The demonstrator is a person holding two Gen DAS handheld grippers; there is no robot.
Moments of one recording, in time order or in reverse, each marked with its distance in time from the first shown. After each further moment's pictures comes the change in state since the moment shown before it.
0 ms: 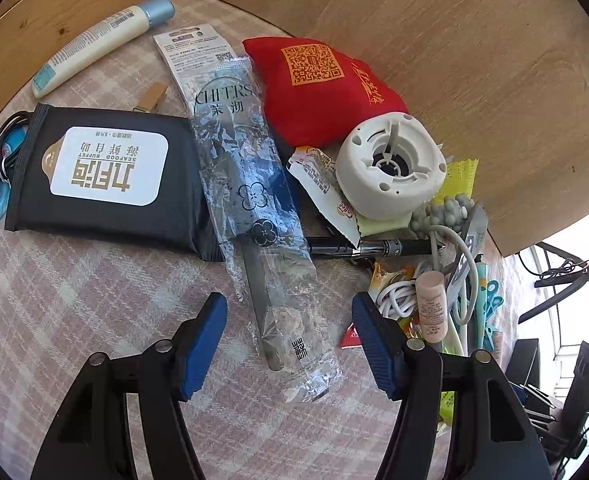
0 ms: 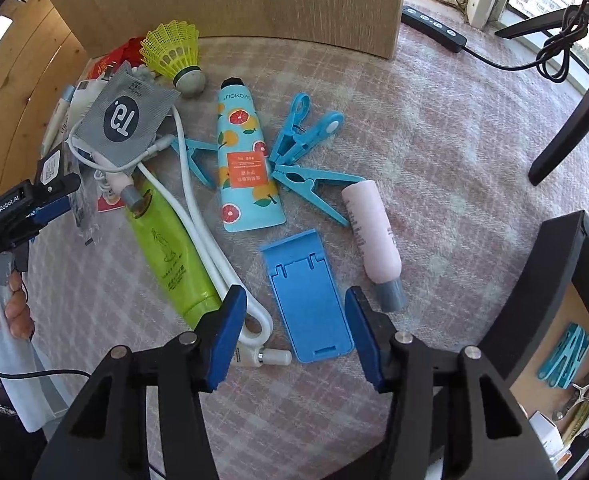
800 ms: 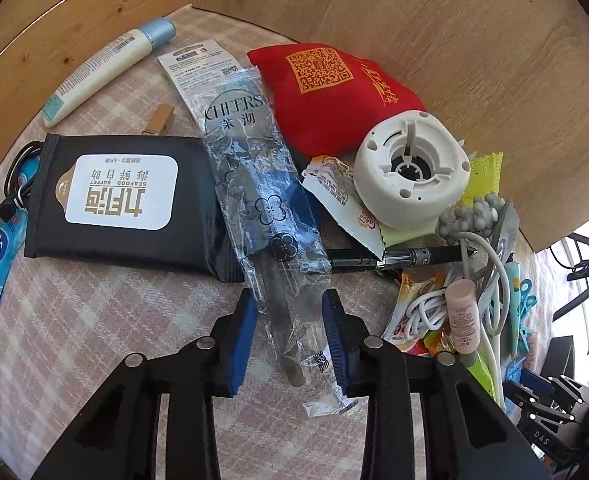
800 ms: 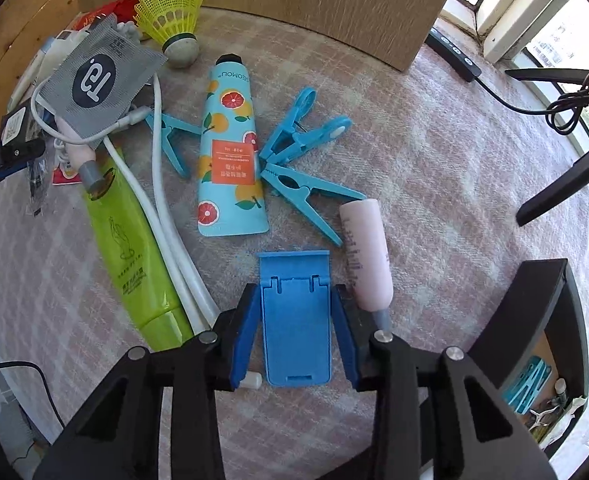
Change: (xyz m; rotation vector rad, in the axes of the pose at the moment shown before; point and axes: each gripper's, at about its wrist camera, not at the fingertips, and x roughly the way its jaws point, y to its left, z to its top) left arm 0.011 -0.023 -0.019 0.056 -0.039 0.122; right arm 0.021 0.033 0.009 -0.133 0.021 -0.190
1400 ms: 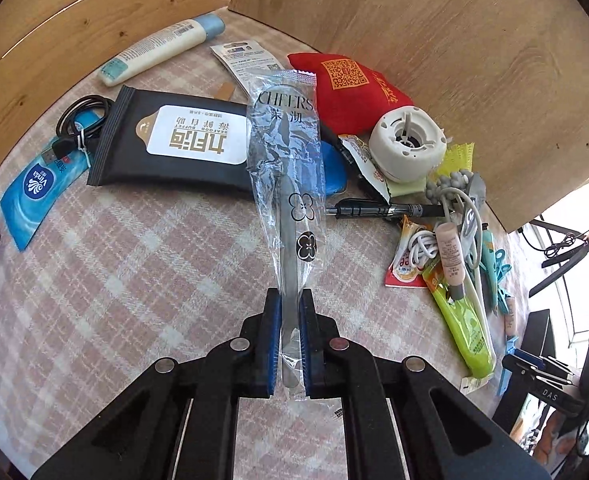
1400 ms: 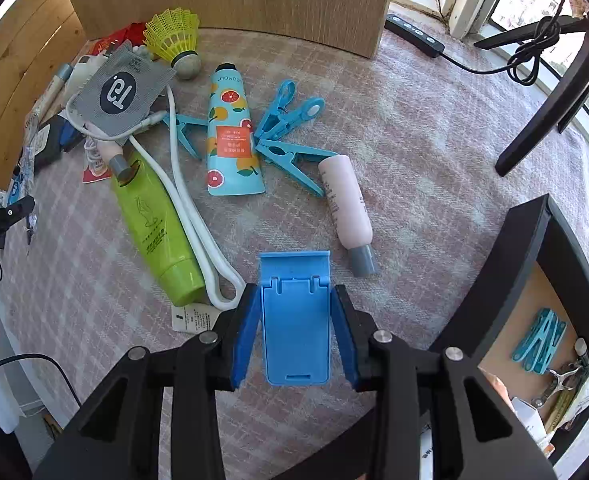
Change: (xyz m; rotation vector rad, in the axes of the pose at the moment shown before) left arm -0.062 0.103 -0.092 -0.021 -0.035 -0.089; right arm -0.042 -0.052 -0.064 0.086 -0.055 0.088
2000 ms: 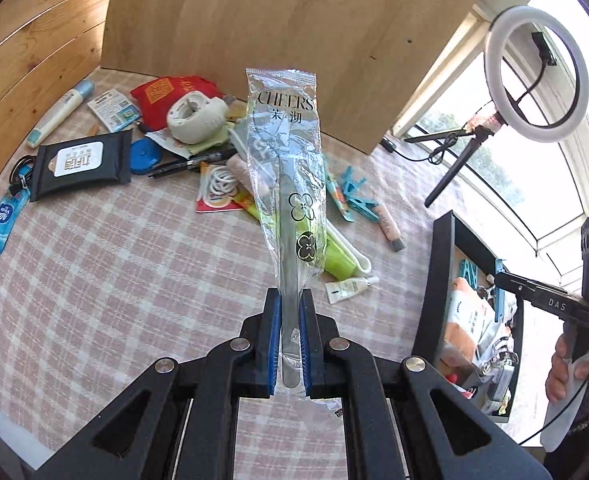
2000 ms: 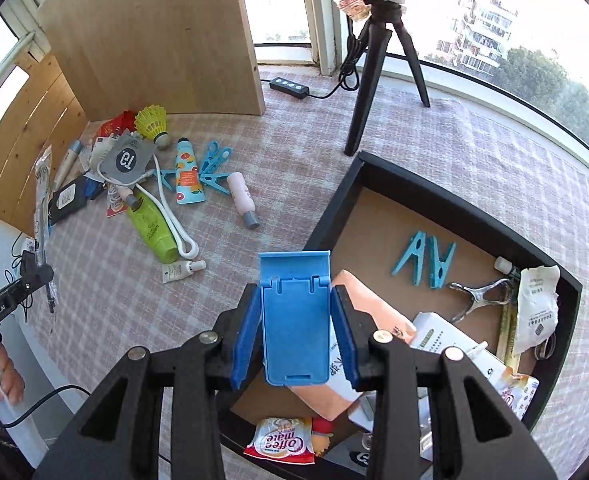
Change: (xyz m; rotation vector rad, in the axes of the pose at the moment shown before) left arm -0.070 -0.167 -0.026 0.327 -0.003 -0.170; right arm -0.106 -0.079 -0.076 0.183 -0.203 -0.008
